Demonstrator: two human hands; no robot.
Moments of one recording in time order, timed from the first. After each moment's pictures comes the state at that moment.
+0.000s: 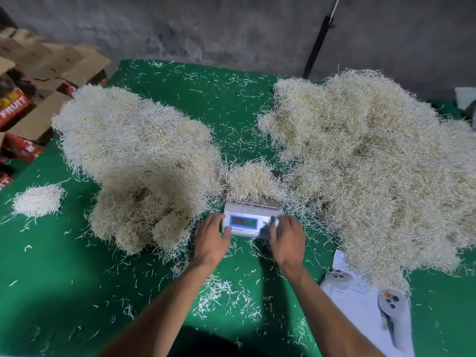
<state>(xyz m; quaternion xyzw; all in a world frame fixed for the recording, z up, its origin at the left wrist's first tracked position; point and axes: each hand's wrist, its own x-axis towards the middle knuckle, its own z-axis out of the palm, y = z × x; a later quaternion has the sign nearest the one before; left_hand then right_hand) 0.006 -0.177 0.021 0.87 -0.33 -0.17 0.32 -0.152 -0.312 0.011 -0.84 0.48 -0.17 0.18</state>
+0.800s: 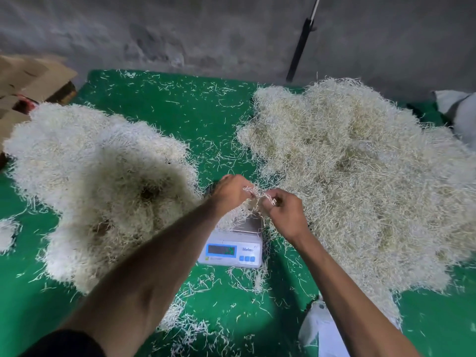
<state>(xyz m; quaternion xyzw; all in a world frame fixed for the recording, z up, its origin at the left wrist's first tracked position) 0.065 -0.392 0.087 0.80 -0.50 -0.23 0.23 -0.123 -0.428 0.114 -0.73 0.41 -0.19 0.51</state>
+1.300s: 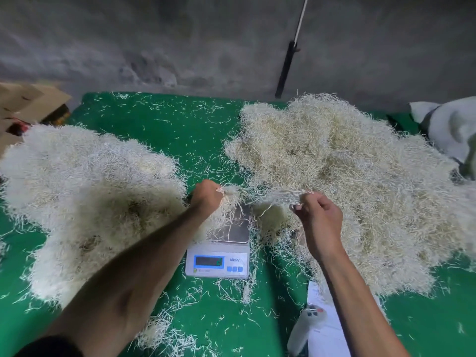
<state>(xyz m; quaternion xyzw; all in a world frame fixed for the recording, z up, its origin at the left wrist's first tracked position) 0.075 -0.390 0.093 0.87 -0.34 -0.19 0.29 -0.200 -0.445 0.169 -0.50 0.41 -0.42 0.64</state>
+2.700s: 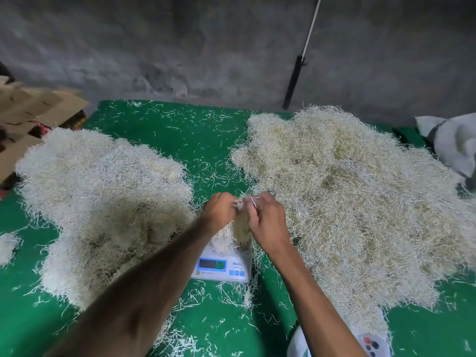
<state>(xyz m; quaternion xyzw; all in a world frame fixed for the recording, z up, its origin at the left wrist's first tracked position) 0.046 -0.370 0.101 0.81 -0.49 -0.20 0.27 -0.121 -0.400 0.166 -0.86 0.31 -0.31 0.27</state>
